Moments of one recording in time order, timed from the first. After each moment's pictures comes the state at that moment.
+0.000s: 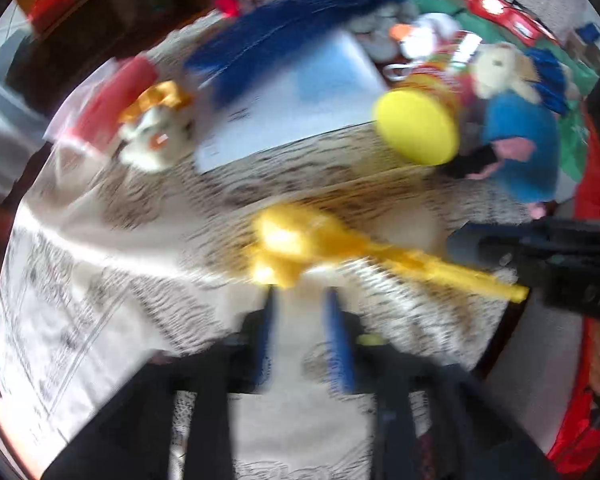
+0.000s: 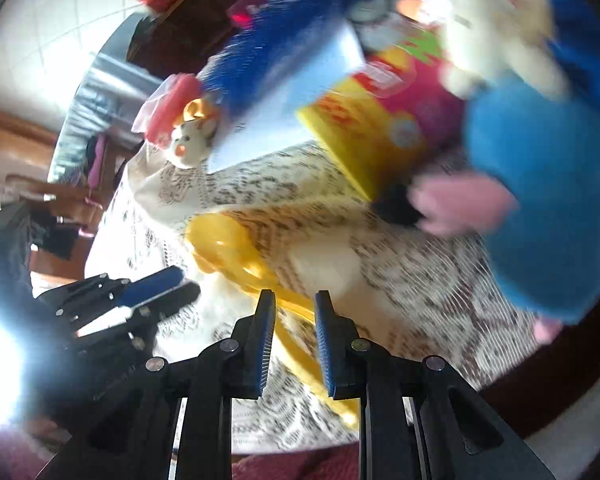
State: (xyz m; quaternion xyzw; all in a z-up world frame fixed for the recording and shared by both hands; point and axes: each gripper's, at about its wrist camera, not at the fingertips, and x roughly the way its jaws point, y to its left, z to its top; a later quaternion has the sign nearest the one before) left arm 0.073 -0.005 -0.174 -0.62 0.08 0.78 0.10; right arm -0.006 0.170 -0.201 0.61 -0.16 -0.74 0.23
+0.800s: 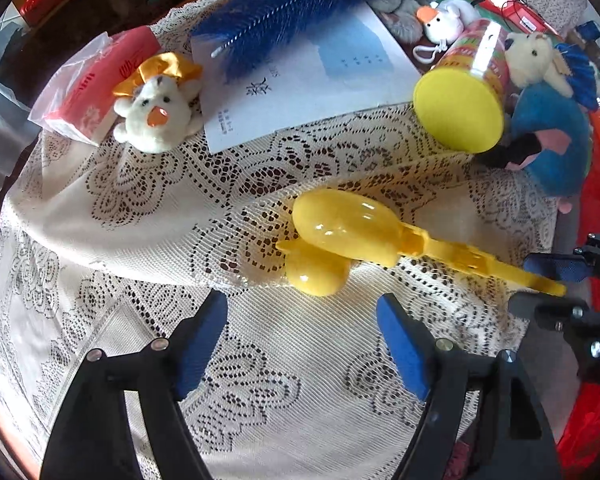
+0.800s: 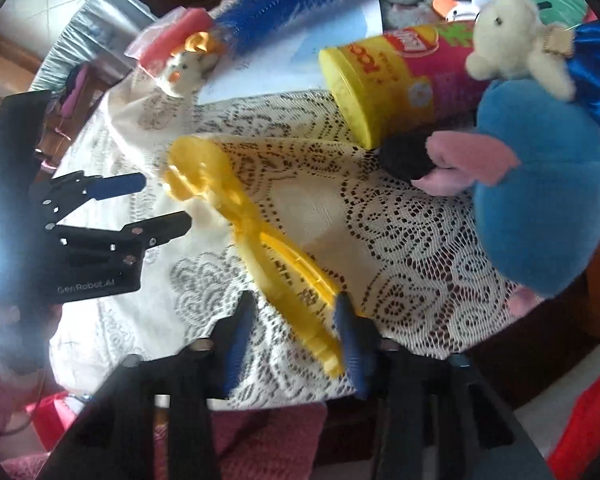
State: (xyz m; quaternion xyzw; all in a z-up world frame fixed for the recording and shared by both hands) left arm 0.023 -0.016 -0.222 -0.63 0.09 0.76 0.11; right arm 0.021 0.162 -0.204 0.65 -0.03 -0.73 0.22
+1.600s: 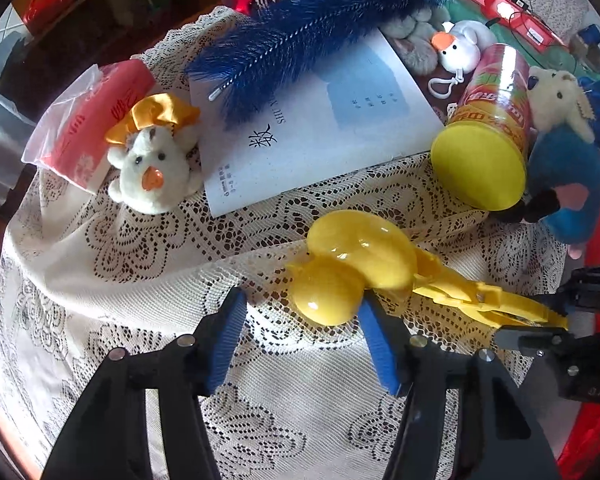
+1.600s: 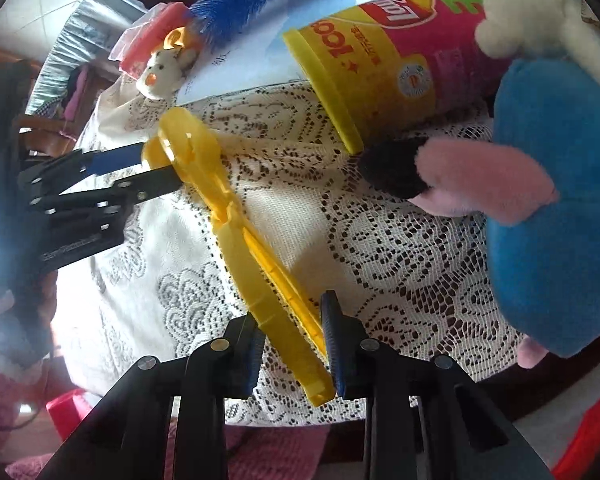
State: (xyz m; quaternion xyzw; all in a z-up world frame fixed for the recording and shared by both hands) left arm -0.034 -0.004 -0.209 -0.61 0.08 0.78 0.12; right arm 0.001 0.175 -0.225 0.67 -0.06 -0.70 0.24
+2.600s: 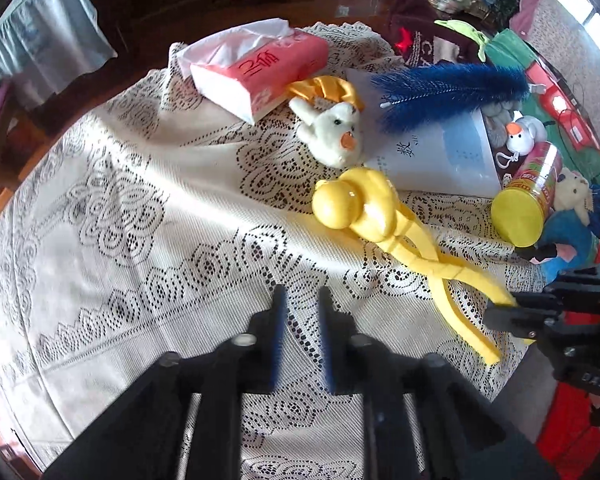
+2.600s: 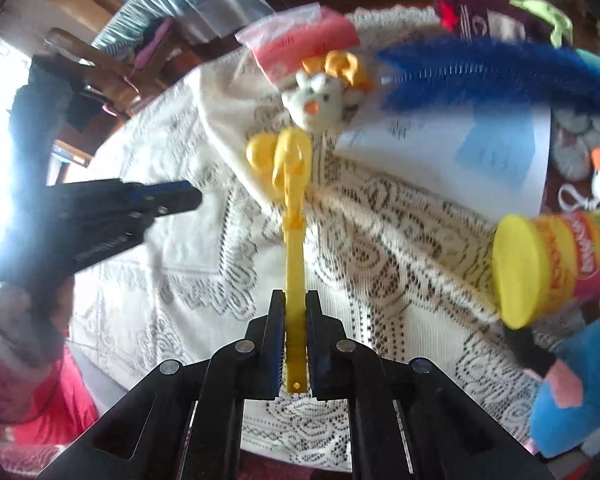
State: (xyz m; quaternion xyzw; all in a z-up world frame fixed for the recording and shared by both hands) left arm -0.005 -0.126 -0.171 -0.61 -0.06 0.79 0.02; right arm -0.013 0.073 -0.179 0.63 0.02 -0.70 0.33
